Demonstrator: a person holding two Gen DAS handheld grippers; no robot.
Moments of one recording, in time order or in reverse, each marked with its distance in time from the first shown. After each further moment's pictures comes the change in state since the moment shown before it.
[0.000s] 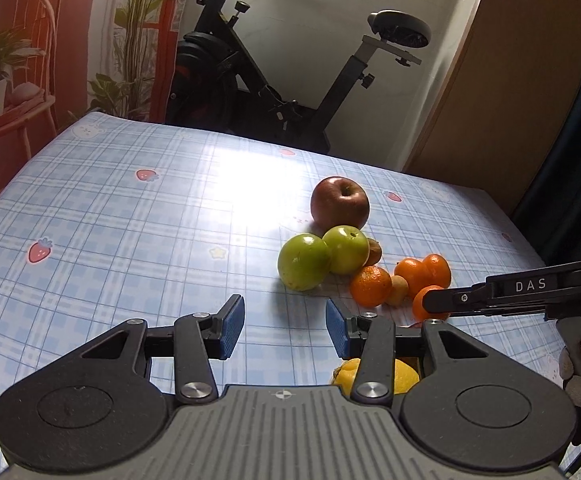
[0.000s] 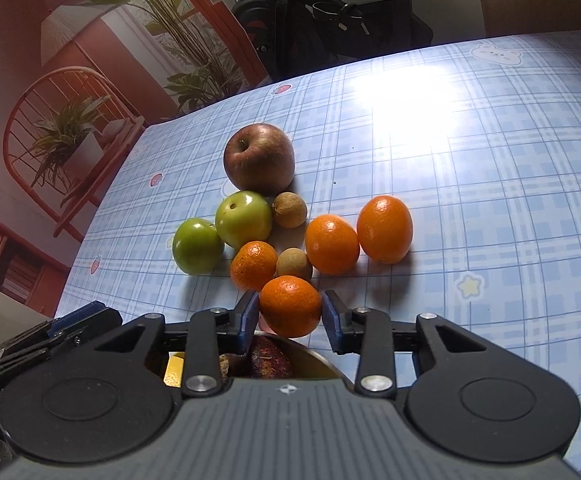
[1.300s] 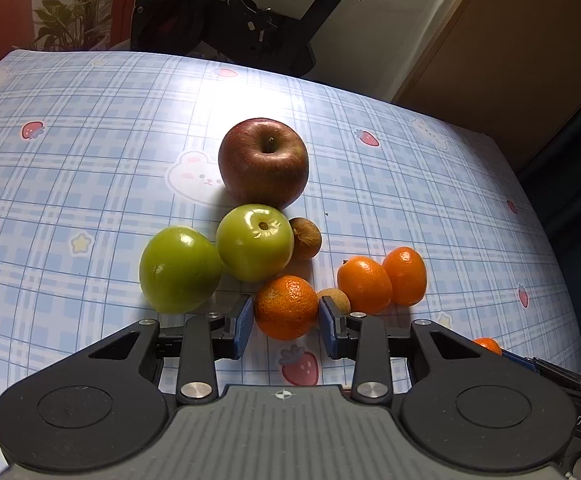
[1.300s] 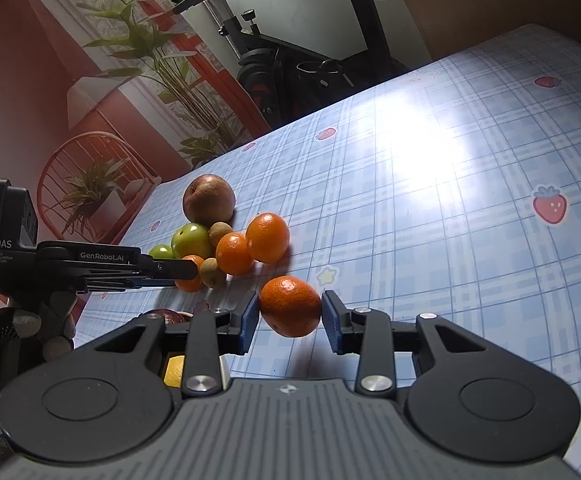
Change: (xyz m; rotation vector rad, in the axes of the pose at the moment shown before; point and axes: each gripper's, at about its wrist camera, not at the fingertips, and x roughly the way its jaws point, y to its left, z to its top) left arm 0.105 -0.056 0.040 -0.058 0.296 -0.018; right arm -0.054 -0.106 -0.040 0.069 -0.181 0.130
